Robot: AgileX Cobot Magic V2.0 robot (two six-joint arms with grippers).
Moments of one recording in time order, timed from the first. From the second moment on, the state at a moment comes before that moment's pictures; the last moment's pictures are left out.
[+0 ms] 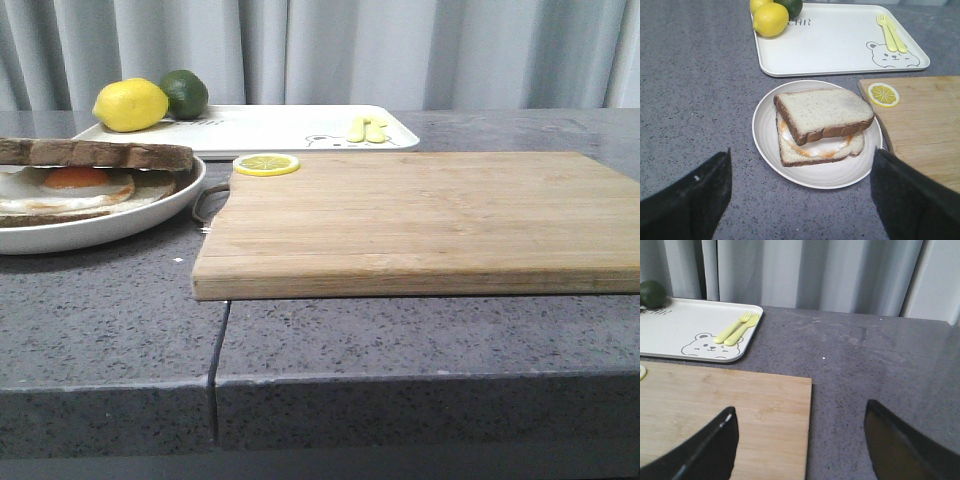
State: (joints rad) left arm -0.01 0.58 -0.91 -0.26 0.93 0.04; right arm 0.06 0.44 -0.49 0.23 0.29 -0.24
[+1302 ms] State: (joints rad) left arm -0.01 0.58 -0.91 -0.26 0.93 0.04; right arm 0.06 0.27 -0.44 0.23 0.35 -0.22
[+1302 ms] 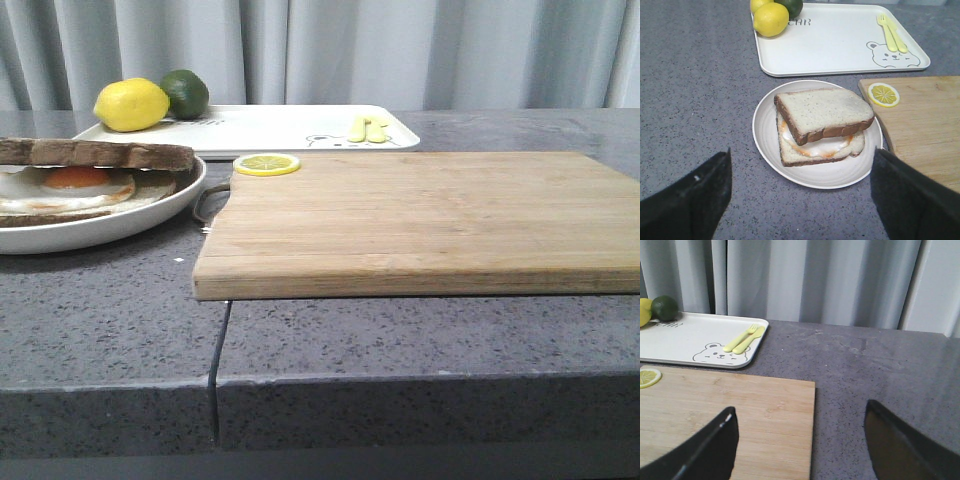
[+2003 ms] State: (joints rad) left arm -0.01 0.58 -0.91 -0.26 0.91 0.04; right arm 0.06 0.27 -0.44 0.23 0.35 -0.22
